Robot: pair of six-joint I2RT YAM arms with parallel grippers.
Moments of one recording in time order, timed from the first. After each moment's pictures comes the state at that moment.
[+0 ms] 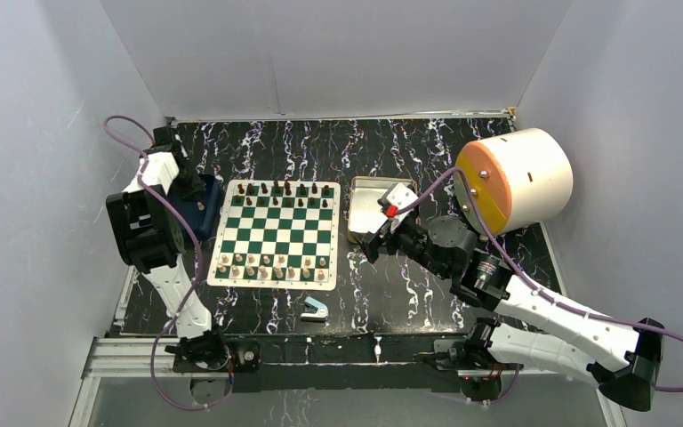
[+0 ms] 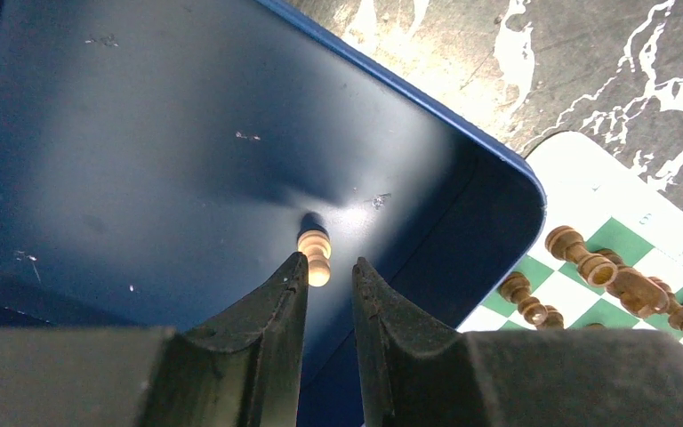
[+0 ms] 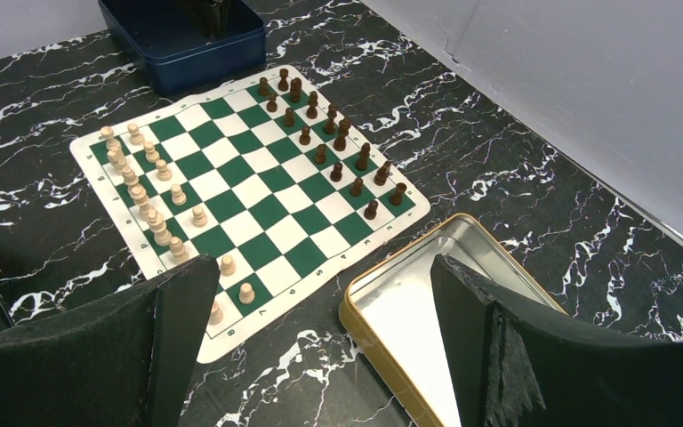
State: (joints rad) left arm 0.25 1.98 1.52 -0.69 -0.05 -0.25; right arm 1.03 0.84 0.75 0.00 0.17 -0.12
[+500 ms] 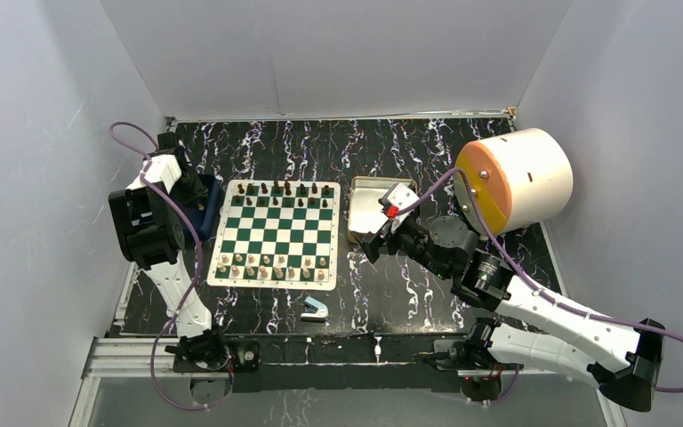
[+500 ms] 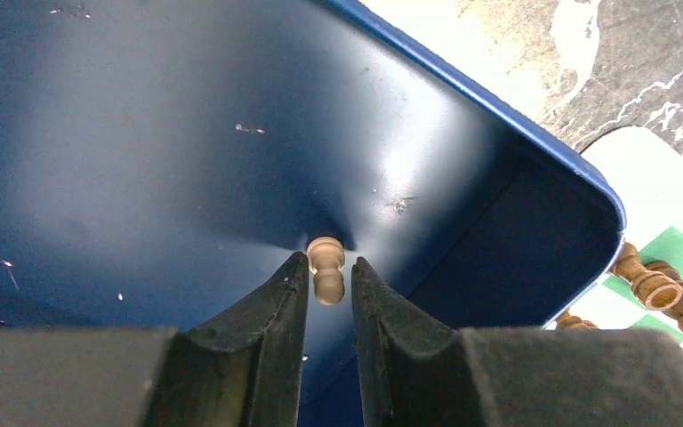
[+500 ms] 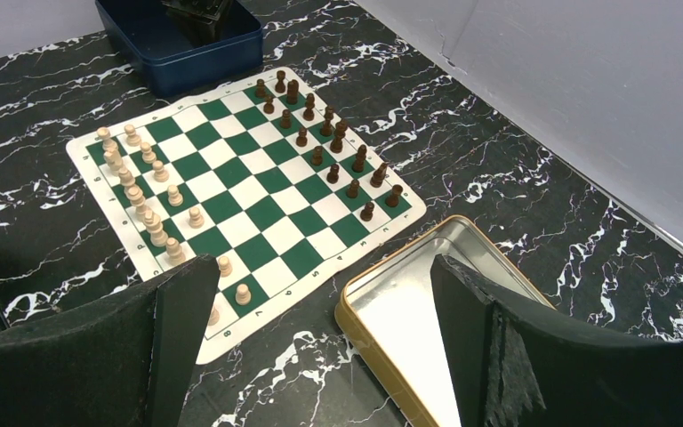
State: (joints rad) left arm 0.25 2.03 1.50 -0.69 -0.05 -0.25; right arm 1.03 0.84 0.75 0.00 0.17 -0.13
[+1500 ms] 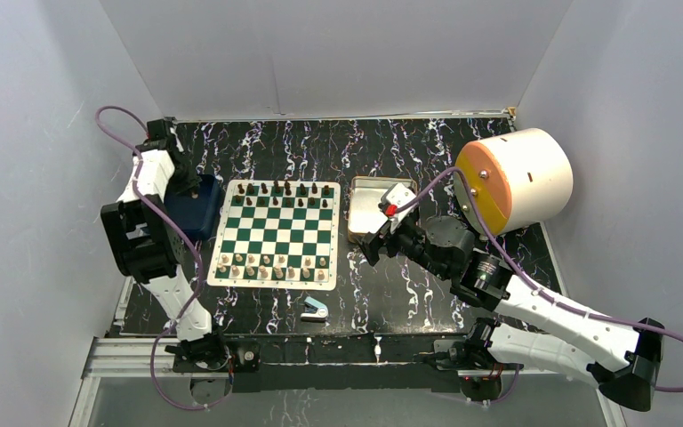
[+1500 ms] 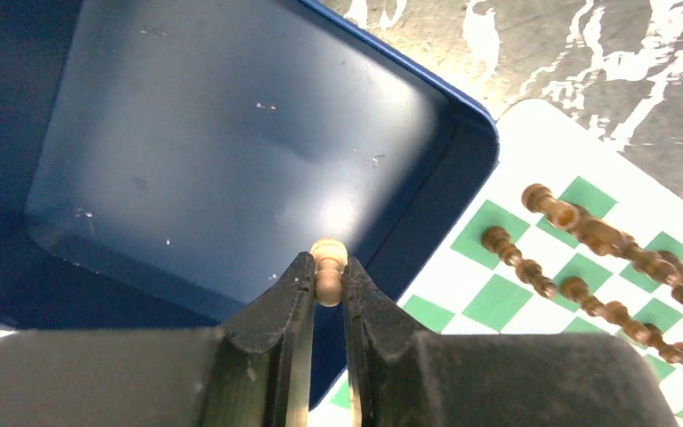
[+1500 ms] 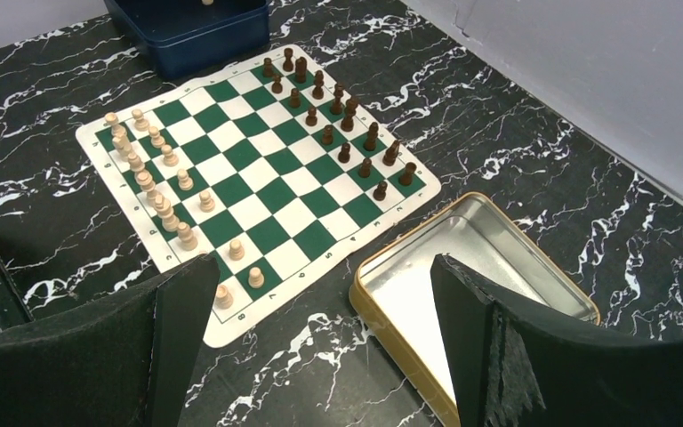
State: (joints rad) left arm 0.24 1.91 1.53 -0.75 -0.06 -0.22; right arm 1.03 0.84 0.76 -0.04 0.17 -0.09
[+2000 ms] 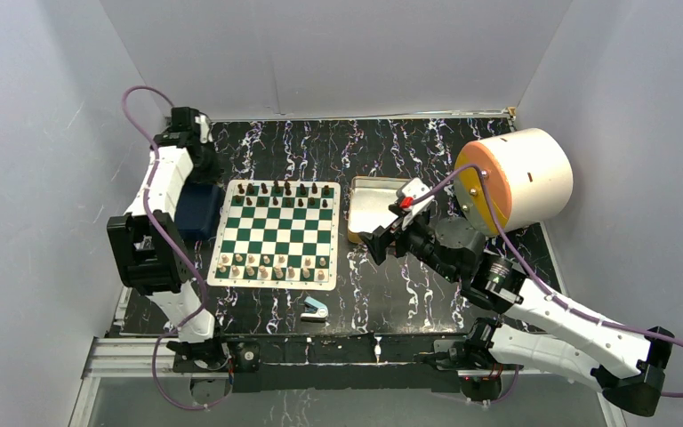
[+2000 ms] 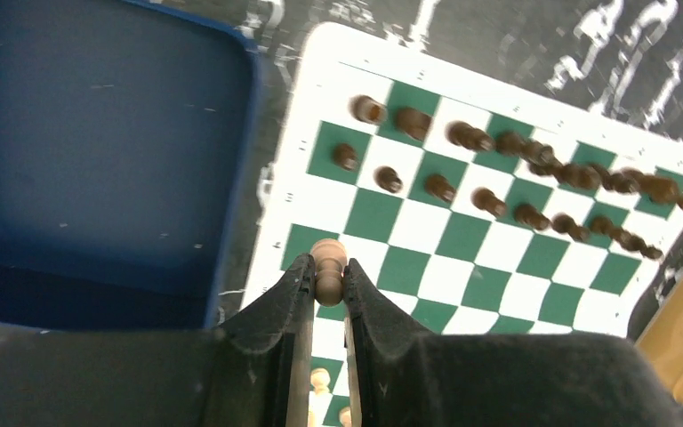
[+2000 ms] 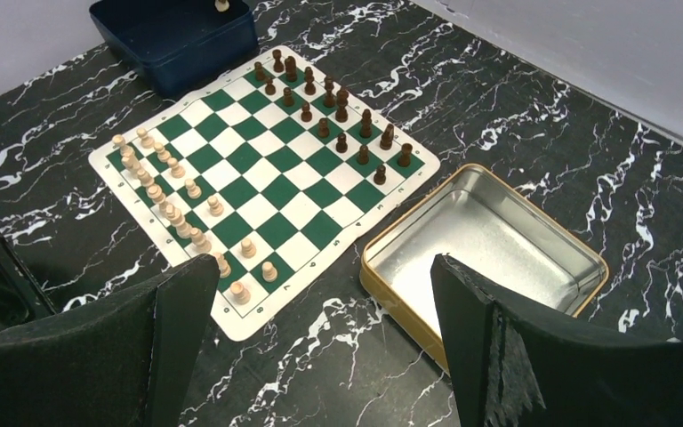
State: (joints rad) left arm 0.10 1.76 1.54 -0.82 0.01 -0.20; right arm 1.03 0.79 0.78 -0.14 0.23 0.03
